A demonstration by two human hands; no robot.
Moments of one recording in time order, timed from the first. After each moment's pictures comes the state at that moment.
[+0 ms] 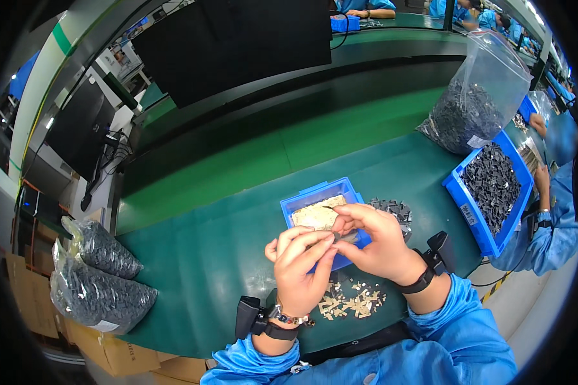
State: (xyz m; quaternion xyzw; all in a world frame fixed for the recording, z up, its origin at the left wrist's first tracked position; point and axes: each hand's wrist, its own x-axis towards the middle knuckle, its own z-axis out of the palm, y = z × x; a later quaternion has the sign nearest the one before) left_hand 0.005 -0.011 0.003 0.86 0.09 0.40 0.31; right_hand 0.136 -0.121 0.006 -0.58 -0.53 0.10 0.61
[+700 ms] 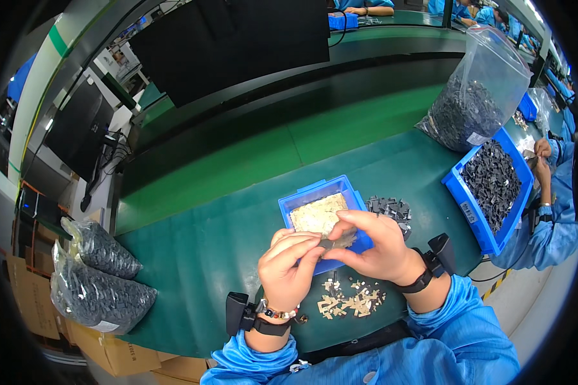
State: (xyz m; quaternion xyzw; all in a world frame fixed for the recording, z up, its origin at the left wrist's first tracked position) left_hand 0.003 0.007 -0.008 0.80 0.04 0.43 0.42; right_hand 0.135 -0.122 0.012 -0.56 -0.58 0.00 0.59
